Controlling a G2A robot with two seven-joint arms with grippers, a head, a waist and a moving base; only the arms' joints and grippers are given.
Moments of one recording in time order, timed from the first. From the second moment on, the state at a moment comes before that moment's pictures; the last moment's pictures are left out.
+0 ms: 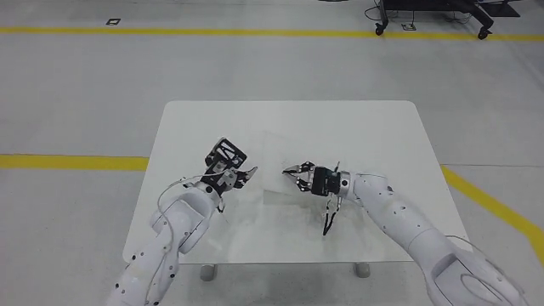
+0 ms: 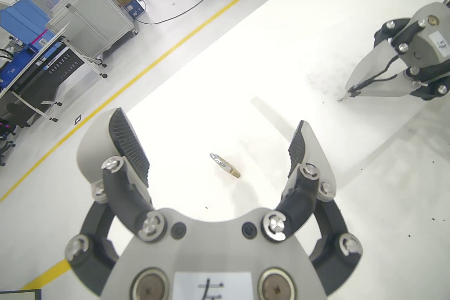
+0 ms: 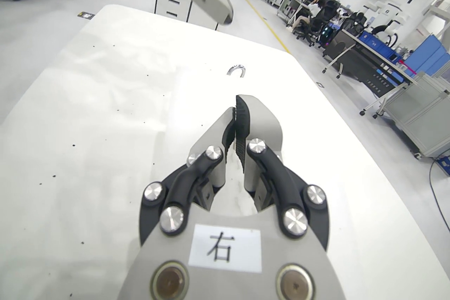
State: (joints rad) left arm 1.39 -1.20 -1.13 -1.76 1.60 -0.20 -0.36; right arm -0.89 -1.26 0.72 -0.69 -1.82 -0.57 -1.07
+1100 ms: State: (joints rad) left arm 1.12 -1.29 -0.88 -1.40 1.71 -0.12 -0.45; right arm -0.78 -1.35 0.64 -0.45 -1.76 -0.55 -1.15
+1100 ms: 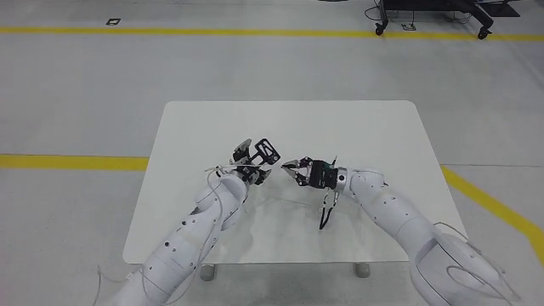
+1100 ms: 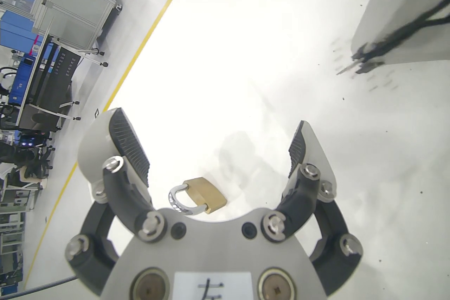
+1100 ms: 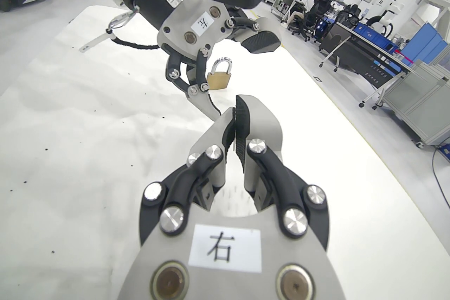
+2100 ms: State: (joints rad) left arm 1.30 -1.23 -1.33 -1.56 0.93 -0.52 -0.32; right arm -0.91 -1.27 0.71 -0.75 -1.33 -0.77 -1.05
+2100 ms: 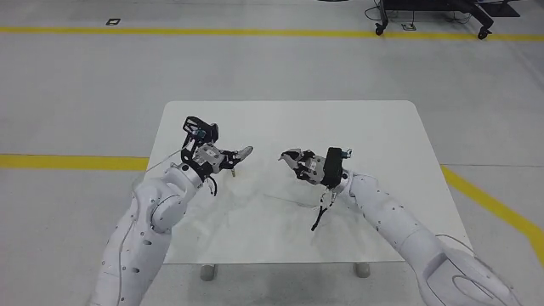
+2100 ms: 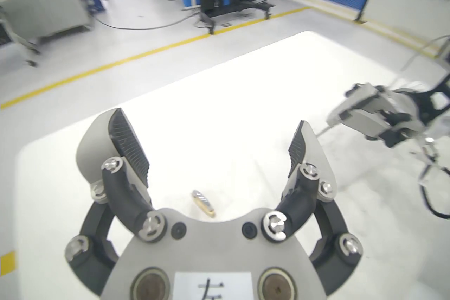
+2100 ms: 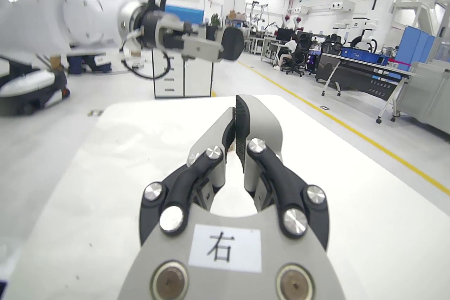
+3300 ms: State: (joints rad) left arm 1.15 -1.21 -1.21 -1.35 0.02 -0.74 -0.82; right arm -0.94 -1.28 0.63 -0.89 -0.14 -1.01 -0.29
